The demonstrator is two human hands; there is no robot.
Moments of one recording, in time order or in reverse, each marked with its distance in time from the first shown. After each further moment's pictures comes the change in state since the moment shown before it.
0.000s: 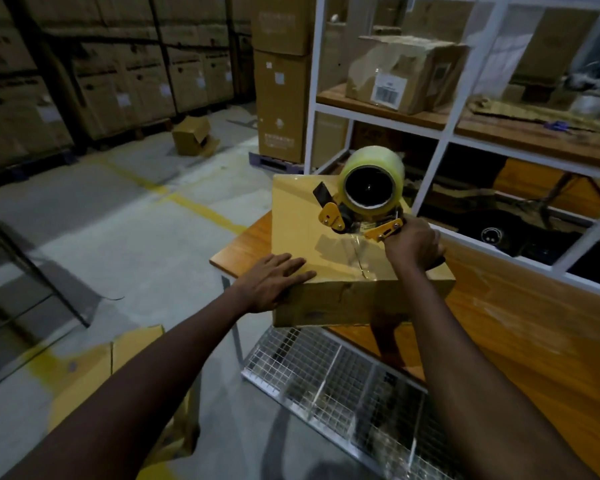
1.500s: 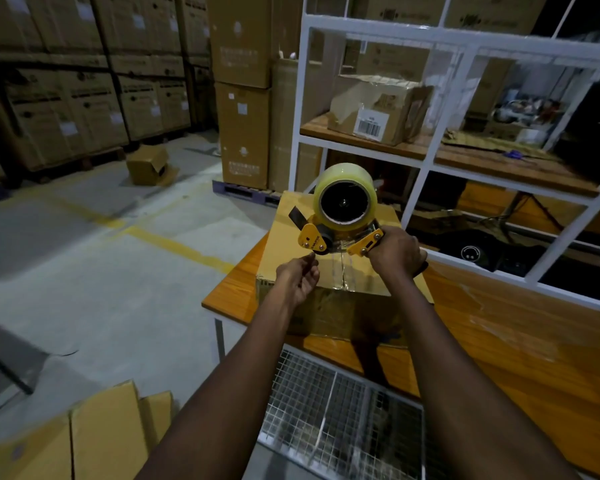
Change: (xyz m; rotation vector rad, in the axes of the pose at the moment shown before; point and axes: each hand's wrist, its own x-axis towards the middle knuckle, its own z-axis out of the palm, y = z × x) left_hand 0.083 -0.024 -0.045 -2.402 0.372 -1.100; right_hand -0.003 -0.071 0.032 -0.140 0.023 -0.040
